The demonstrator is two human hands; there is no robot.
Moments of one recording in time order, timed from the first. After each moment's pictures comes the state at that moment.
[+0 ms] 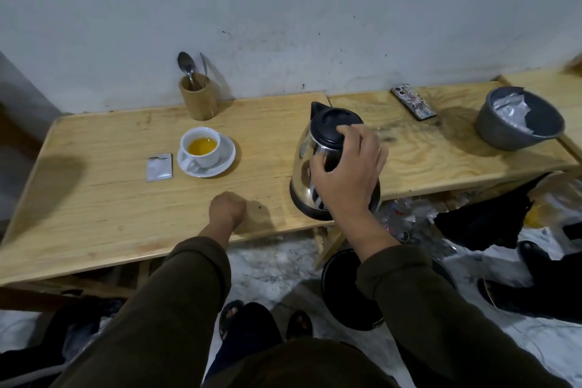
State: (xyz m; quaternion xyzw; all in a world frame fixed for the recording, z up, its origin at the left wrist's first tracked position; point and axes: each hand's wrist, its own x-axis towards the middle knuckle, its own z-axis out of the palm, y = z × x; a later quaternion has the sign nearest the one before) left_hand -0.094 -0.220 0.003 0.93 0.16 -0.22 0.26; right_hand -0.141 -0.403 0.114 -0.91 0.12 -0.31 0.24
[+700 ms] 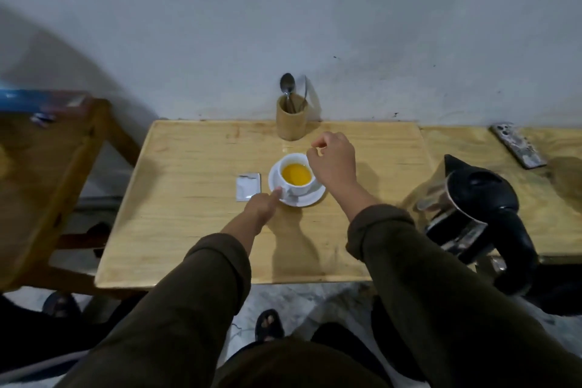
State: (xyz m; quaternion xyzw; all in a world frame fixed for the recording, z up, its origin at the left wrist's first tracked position) left_hand -0.013 -0.075 -0.002 0.75 0.28 -0.27 0.54; right_hand 0.016 -0.217 0.101 -0.92 0.05 -0.03 0.38
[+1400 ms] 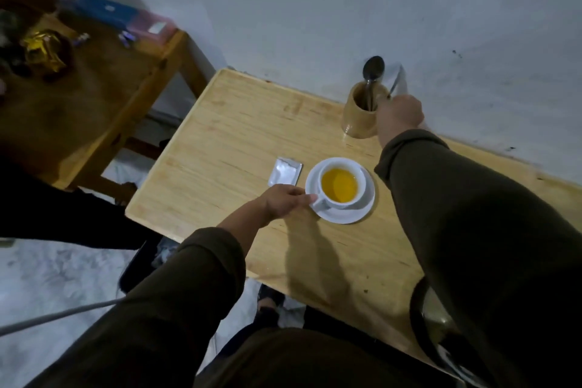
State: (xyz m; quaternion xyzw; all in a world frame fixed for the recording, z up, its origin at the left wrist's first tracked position) left_hand 0.004 -0.058 -0.017 0.71 0.29 -0.29 0.57; right_hand 0.193 -0.197 0.068 -0.88 0.18 0.09 0.42
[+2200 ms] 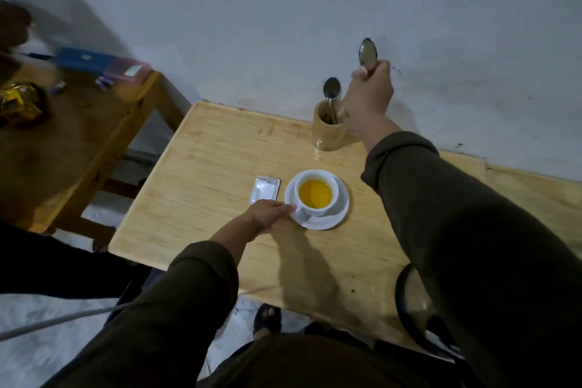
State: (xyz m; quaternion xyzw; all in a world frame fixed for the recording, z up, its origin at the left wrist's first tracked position) left_hand 0.004 -0.072 0.001 0.69 0.33 -0.28 0.58; right_hand 0.181 -0.201 0.139 -0.82 0.09 -0.07 0.55
